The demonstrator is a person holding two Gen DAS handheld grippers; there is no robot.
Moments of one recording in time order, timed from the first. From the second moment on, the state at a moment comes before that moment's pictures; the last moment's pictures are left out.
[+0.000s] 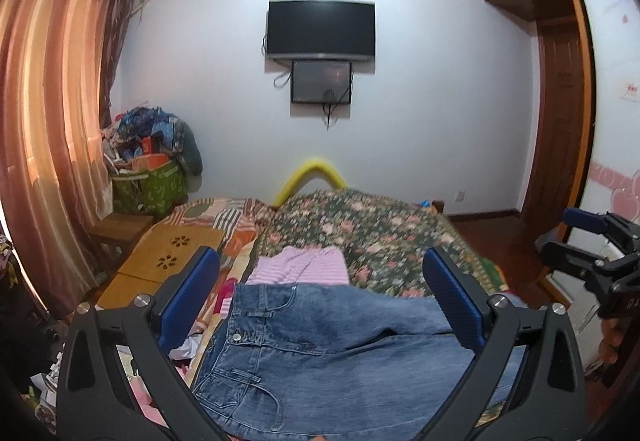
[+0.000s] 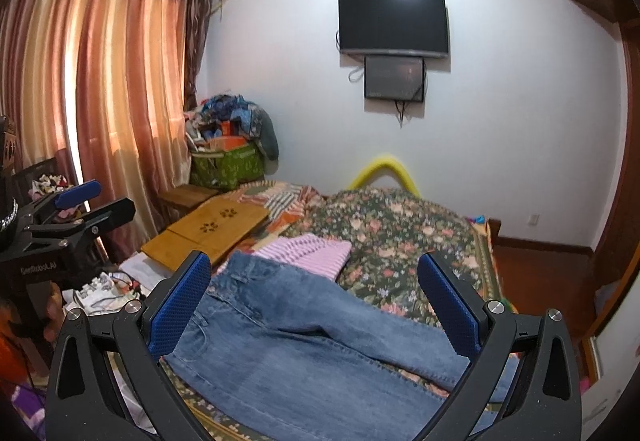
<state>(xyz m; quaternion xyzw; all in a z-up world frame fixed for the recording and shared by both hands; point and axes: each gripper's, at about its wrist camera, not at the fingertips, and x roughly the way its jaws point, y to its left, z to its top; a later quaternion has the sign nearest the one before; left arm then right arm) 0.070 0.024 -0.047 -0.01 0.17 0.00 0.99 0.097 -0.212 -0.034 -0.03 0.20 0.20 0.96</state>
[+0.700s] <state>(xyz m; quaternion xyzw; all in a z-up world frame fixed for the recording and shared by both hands) 0.278 0.126 -0.206 -0.03 0.31 0.07 0.95 0.261 -0.225 -0.175 -0.07 0.38 0.20 0.90</state>
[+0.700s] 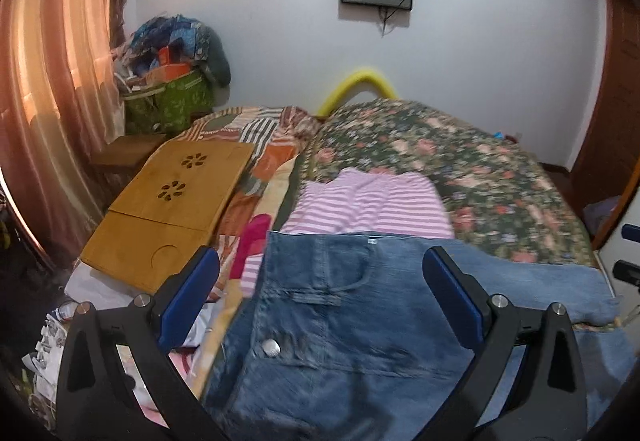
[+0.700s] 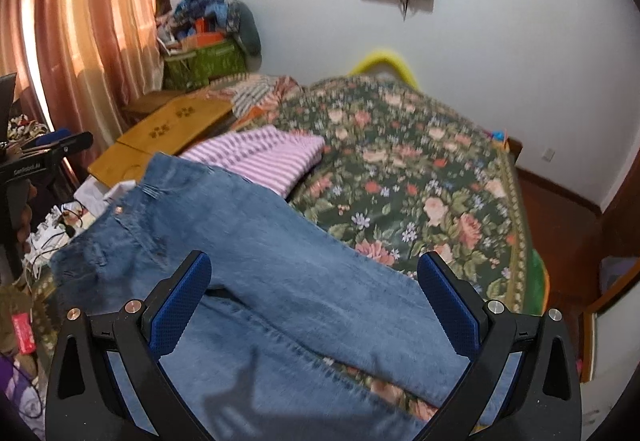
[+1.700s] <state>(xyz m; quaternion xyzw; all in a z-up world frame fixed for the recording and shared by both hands) 0.426 0.212 -0.332 -0.10 0.46 0.04 0.88 0.424 -0.179 -0.321 -0.13 0.55 0.34 0.75</state>
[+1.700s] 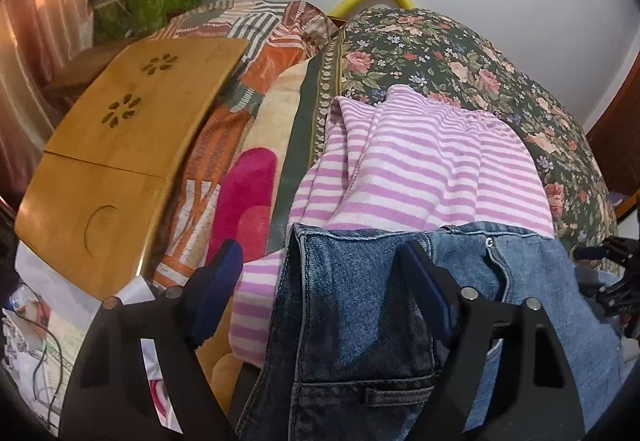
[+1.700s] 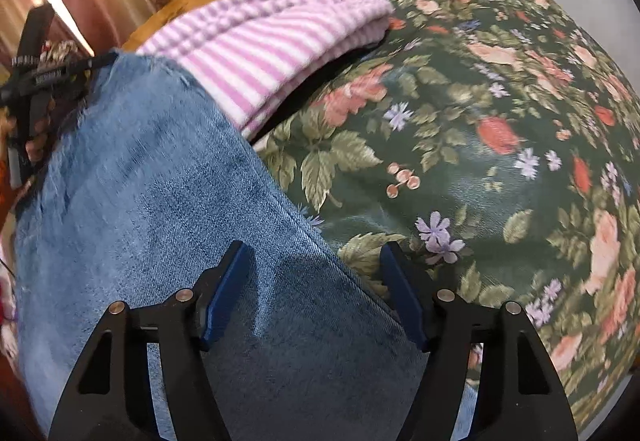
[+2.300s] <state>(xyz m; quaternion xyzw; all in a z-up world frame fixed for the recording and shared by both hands) 0.422 0.202 -0.318 -0.11 0.47 0.00 0.87 0.417 -0.185 -0.324 -0.10 0.56 0.35 0.75</state>
